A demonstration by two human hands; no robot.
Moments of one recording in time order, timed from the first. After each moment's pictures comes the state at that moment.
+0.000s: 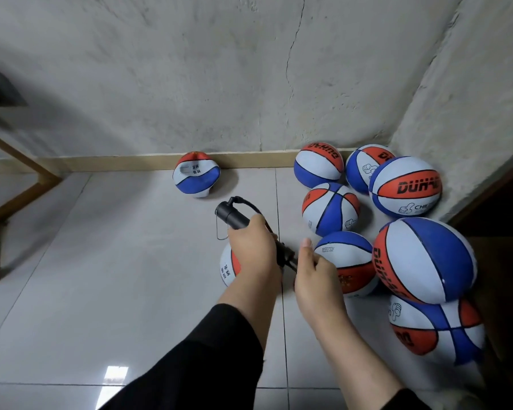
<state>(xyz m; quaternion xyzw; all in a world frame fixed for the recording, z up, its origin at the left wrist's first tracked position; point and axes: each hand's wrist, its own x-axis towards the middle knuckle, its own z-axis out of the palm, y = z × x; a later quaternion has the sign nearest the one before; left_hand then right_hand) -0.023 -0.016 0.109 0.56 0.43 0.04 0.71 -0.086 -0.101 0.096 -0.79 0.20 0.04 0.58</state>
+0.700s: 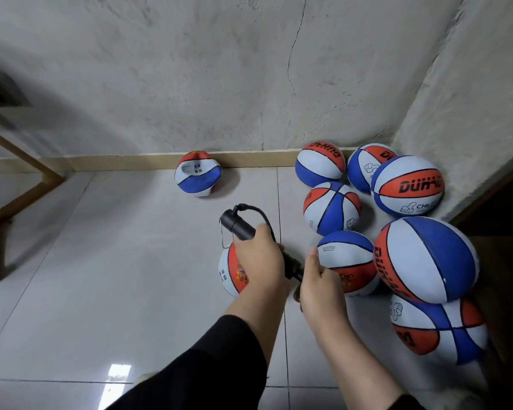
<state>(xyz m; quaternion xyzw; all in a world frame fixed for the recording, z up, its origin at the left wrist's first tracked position) -0.043 -0.028 0.104 0.55 0.43 0.05 0.71 -0.094 -0.104 0.090 -0.77 0.24 0.07 0.58</state>
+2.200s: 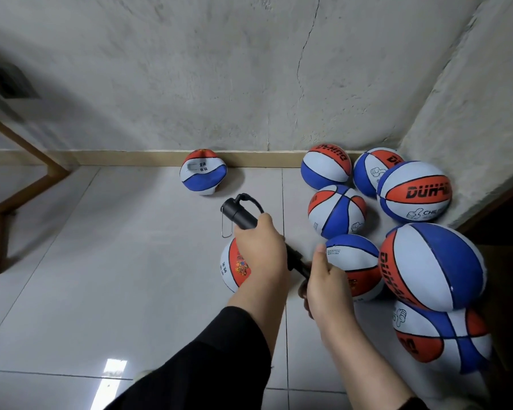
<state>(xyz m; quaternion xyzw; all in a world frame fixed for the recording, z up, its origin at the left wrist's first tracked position) -0.029 -0.019 0.115 0.55 0.43 0.06 0.71 -0.085 -0.104 0.084 -0.77 0.25 0.07 0.59</state>
